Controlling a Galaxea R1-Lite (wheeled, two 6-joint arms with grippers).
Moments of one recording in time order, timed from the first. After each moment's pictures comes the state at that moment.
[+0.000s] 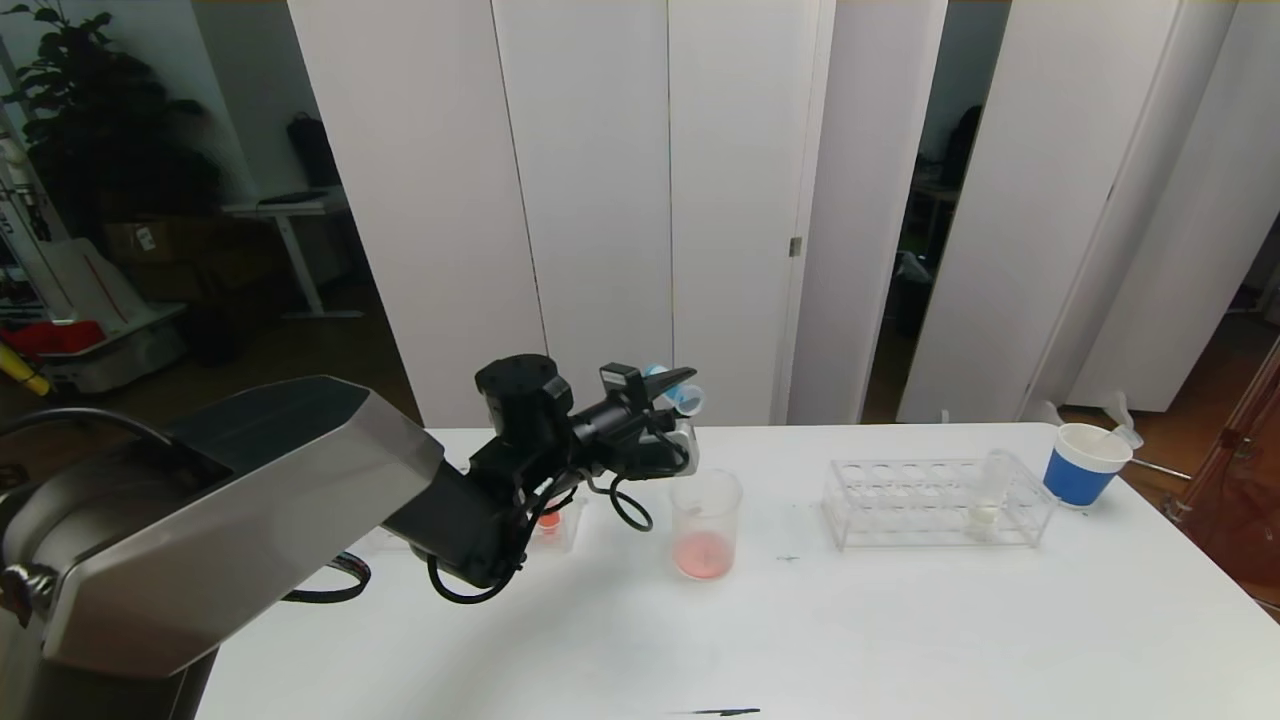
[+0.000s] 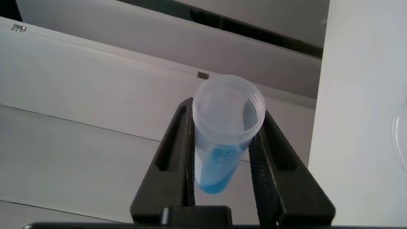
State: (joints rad) left arm -0.44 2.32 -1.18 -1.24 -0.41 1.27; right arm 0.00 0.00 0.00 0.00 0.00 -0.02
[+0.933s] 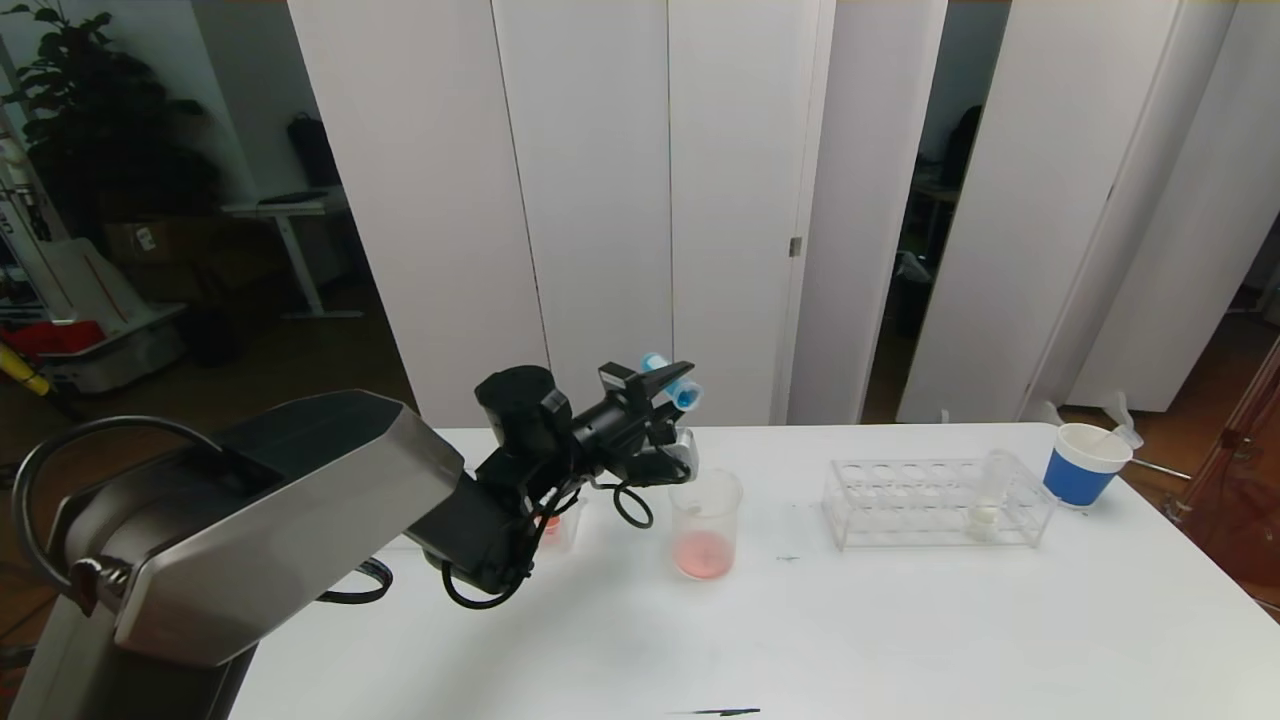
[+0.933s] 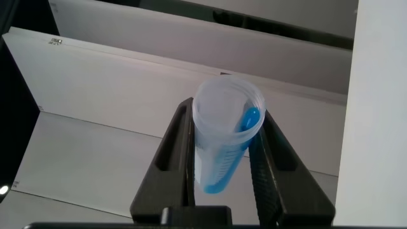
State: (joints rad) left arm -0.44 2.38 -1.20 -1.36 -0.39 1.34; right arm 0.00 0.00 0.00 0.00 0.00 -0.02
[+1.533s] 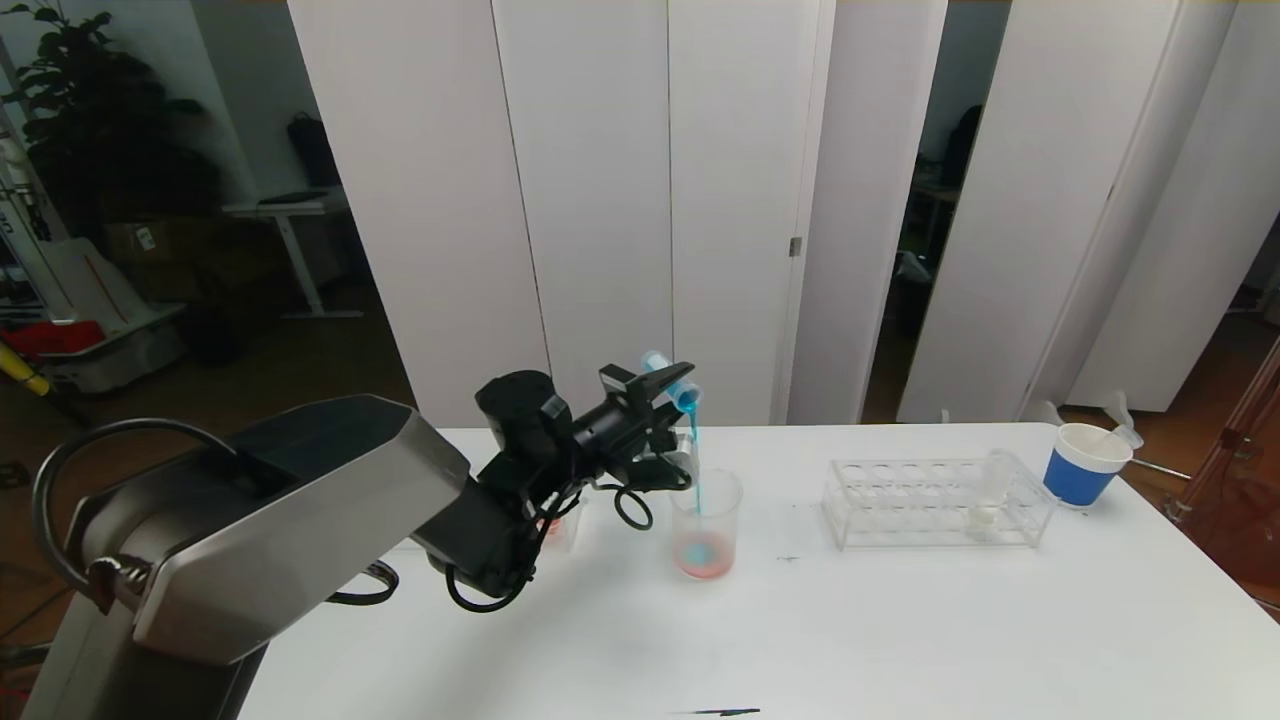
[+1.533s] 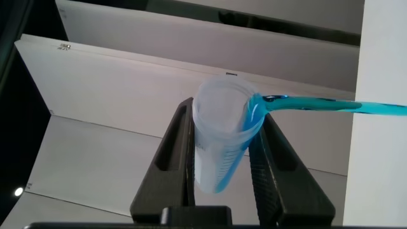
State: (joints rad) left arm -0.43 2.40 -1.20 -1.40 -0.40 1.37; right arm 0.00 0.00 0.00 0.00 0.00 -0.02
